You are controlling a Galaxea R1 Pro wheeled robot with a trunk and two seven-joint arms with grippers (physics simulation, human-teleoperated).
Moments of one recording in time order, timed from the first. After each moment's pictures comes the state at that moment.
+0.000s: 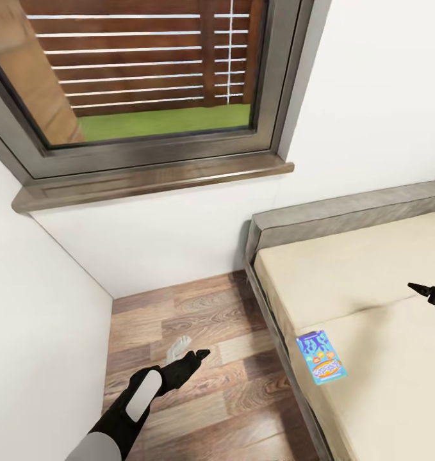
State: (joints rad) left arm -0.52 -0.11 -0.13 -0.69 0.87 0.45 -0.06; right arm -0.77 -0.60 -0.58 -0.78 -0.07 0.56 0.59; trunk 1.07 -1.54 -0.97
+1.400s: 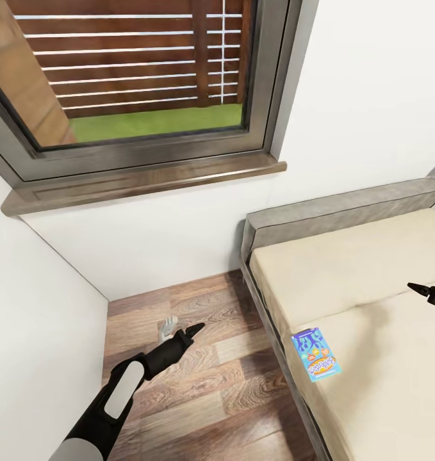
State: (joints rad) left arm -0.47 -0.05 -0.07 -0.89 0.91 0.52 -0.37; right arm -0.77 -0.60 -0.58 -0.78 -0.07 0.56 0.59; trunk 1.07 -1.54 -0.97
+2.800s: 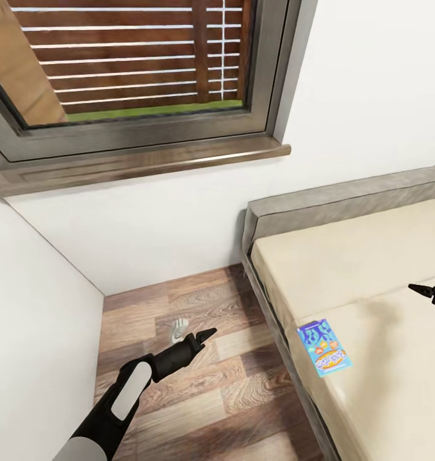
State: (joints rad) left arm -0.48 -0.05 -0.15 -0.88 0.91 0.57 -0.41; right arm -0.65 -0.57 -0.58 -1.12 -0.07 0.83 0.60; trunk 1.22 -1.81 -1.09
